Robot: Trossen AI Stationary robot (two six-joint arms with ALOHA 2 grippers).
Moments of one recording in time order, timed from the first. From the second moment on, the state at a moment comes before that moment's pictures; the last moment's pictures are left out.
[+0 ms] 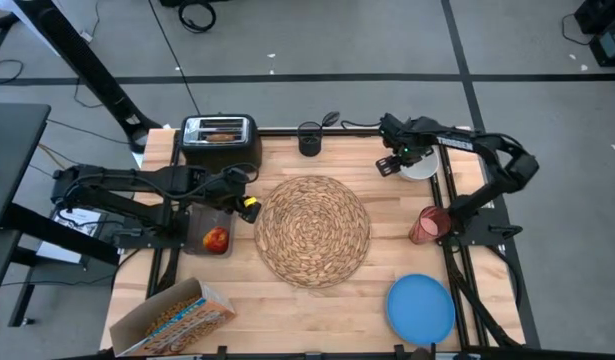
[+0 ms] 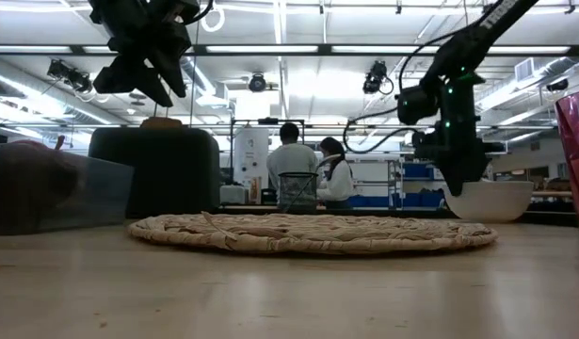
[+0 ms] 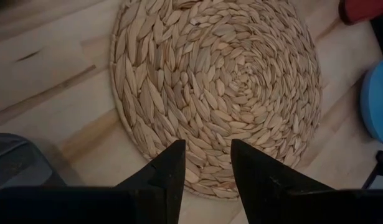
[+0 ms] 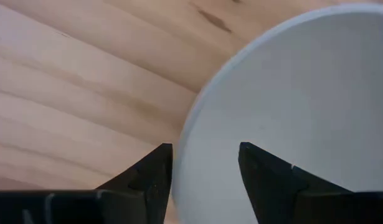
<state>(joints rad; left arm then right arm) 0.03 1.12 0.92 -0.73 -0.09 -0.98 -0.81 1.50 0.92 -0.91 0.14 0.34</state>
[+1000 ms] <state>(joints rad) 0.03 1.03 0.92 -0.73 -0.08 -0.88 -0.34 1.36 1.20 -1.02 0.05 0.07</state>
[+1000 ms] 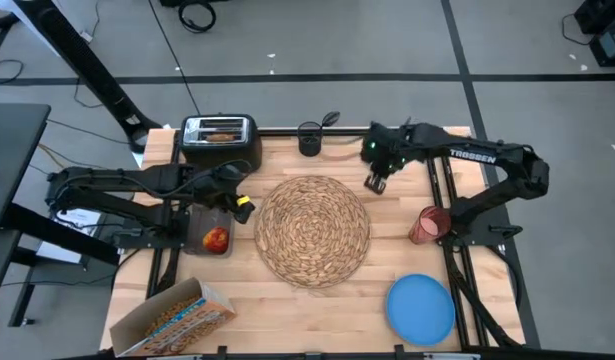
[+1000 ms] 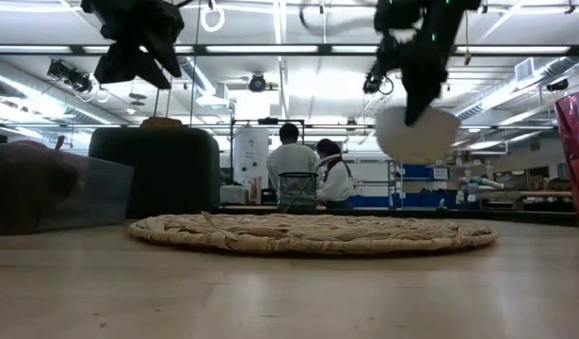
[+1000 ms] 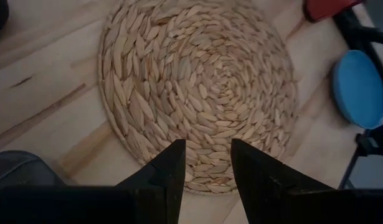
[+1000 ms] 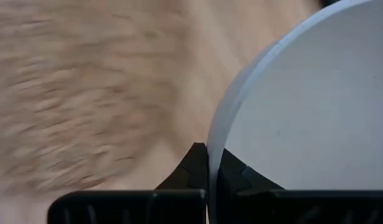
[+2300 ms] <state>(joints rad) 0.03 0.93 0.92 -0.68 -0.07 -0.80 0.14 1.91 1.42 -0.76 0.06 -0.38</state>
